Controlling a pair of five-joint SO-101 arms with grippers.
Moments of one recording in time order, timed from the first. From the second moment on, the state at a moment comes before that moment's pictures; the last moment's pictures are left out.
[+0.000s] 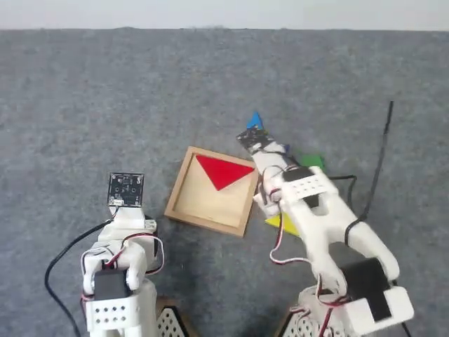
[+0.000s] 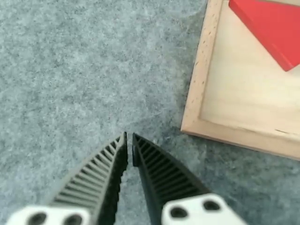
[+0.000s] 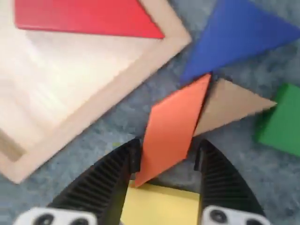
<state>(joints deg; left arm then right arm) -12.0 -103.0 97.2 72.0 -1.7 -20.4 -7.4 47.0 44.8 17.7</state>
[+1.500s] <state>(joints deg) -12.0 -103.0 97.2 72.0 -1.7 -15.3 -14.7 57.0 55.2 45.6</state>
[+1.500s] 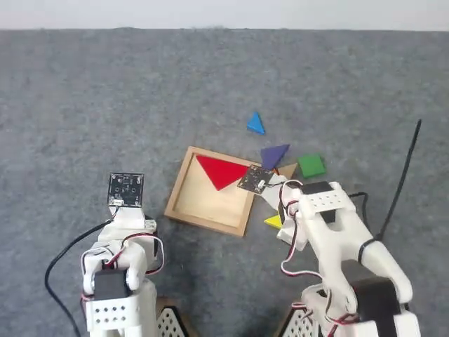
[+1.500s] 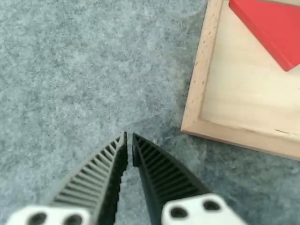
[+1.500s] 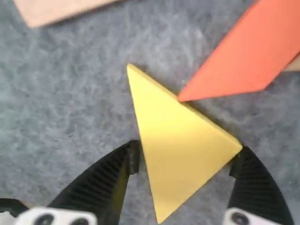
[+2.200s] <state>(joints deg) -12.0 -103.0 97.2 72.0 -1.7 -17.9 -14.3 56.3 55.1 51.6</state>
